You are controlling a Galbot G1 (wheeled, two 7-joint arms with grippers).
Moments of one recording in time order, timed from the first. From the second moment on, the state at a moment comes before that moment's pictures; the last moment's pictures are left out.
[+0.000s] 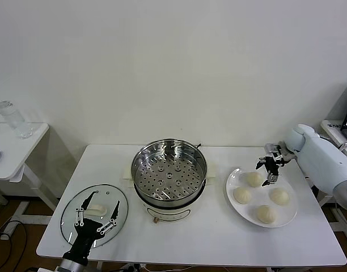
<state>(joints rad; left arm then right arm) 1.73 -1.22 -0.59 -2.03 0.01 -0.31 0.03 0.03 0.95 -0.58 0.59 -0.27 0.17 -1.22</state>
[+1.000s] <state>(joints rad) 1.73 -1.22 -0.59 -2.04 0.01 -0.33 0.03 0.13 0.95 -0.69 0.67 -0.26 0.24 -1.19</state>
